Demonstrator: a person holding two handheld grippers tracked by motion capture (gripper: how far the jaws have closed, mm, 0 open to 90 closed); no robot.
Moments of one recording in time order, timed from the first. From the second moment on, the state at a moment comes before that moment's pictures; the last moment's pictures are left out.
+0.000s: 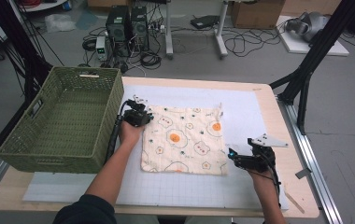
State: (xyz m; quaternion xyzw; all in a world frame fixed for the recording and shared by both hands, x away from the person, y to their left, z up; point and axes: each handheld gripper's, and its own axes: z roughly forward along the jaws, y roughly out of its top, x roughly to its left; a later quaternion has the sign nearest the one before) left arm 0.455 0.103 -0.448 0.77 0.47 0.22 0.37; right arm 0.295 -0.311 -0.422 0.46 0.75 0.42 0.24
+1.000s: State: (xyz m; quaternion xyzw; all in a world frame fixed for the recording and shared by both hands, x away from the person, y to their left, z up) left arm 0.457 0.113 -0.452 0.75 0.49 0.18 0.41; right arm 0.444 -0.286 -0.432 0.51 0.75 0.37 0.19
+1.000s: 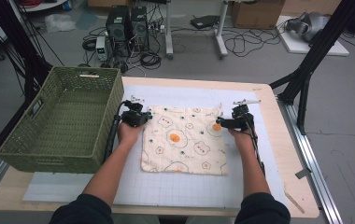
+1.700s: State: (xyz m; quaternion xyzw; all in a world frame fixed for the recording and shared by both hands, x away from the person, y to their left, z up) left arm 0.458 0.119 -0.452 0.74 0.50 0.16 0.42; right arm 0.460 -0.256 -0.439 0.49 0.78 0.31 0.21
